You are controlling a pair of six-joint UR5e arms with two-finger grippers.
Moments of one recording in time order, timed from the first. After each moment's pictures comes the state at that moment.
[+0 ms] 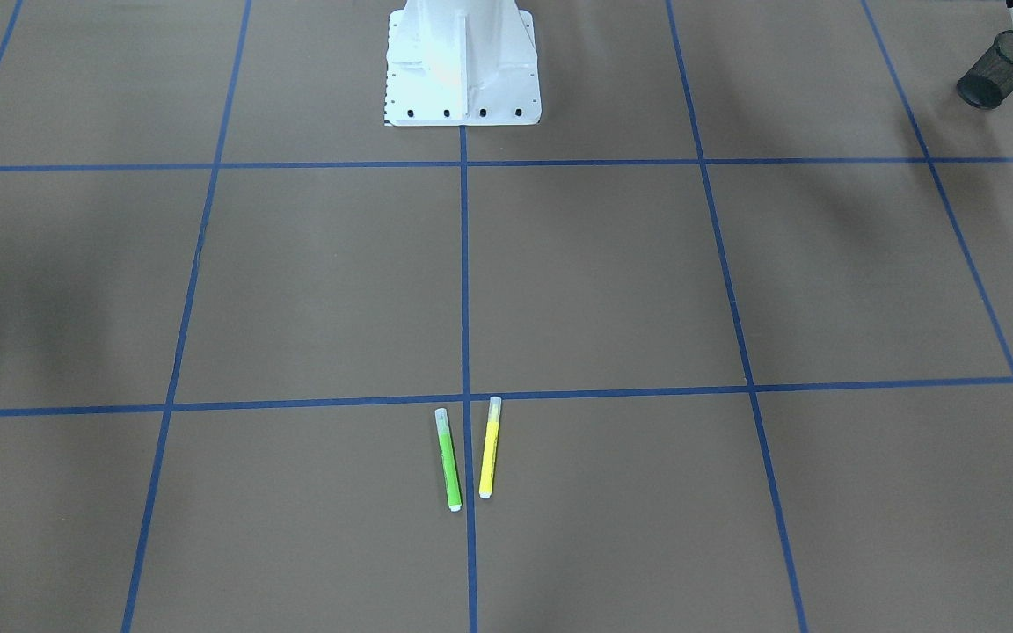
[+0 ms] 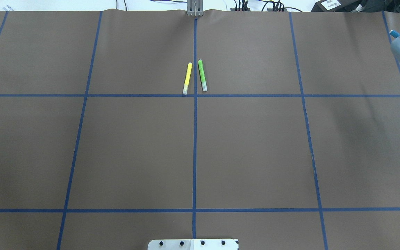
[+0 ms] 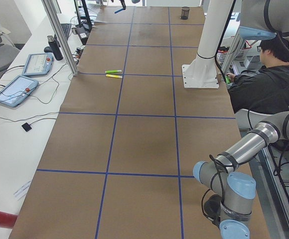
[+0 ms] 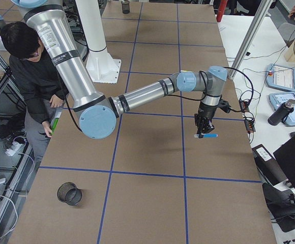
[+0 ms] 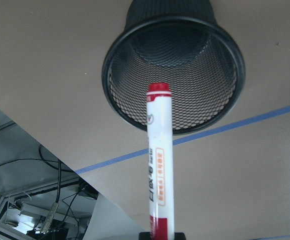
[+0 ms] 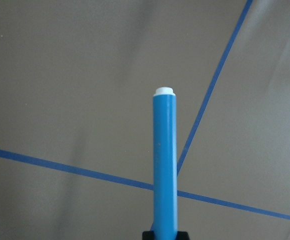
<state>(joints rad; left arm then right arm) -2.02 -1.15 -1.54 -0.55 -2.34 0.23 1.28 -1.12 1.51 -1.91 1.93 -0.07</state>
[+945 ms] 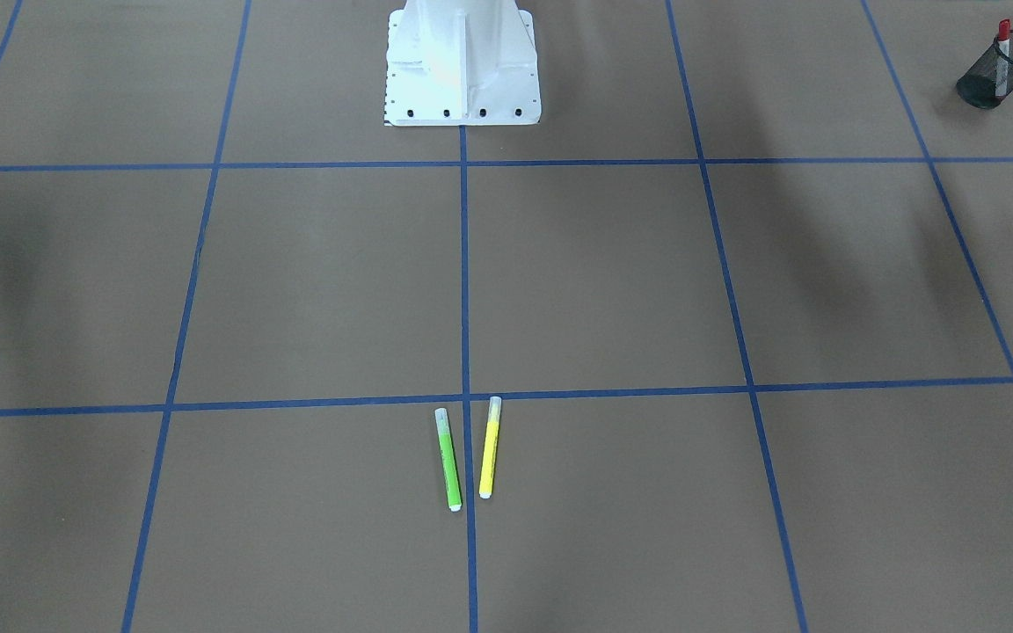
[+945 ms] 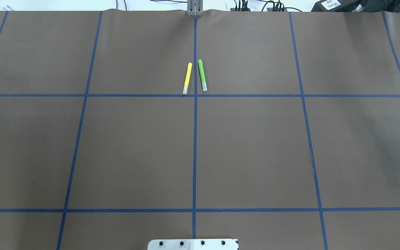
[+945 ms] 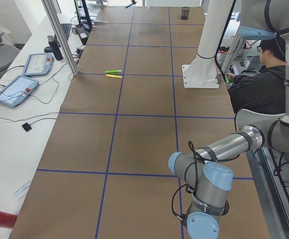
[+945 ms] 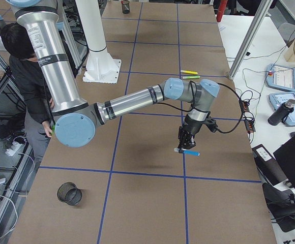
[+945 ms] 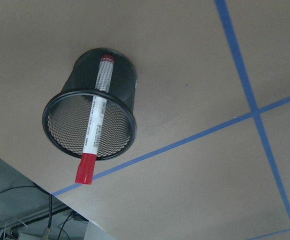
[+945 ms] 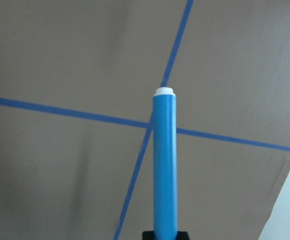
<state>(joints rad) -2.05 -1.40 -1.56 -0.53 -2.34 0.23 1.38 -1.31 1.64 -2.11 1.93 -0.15</state>
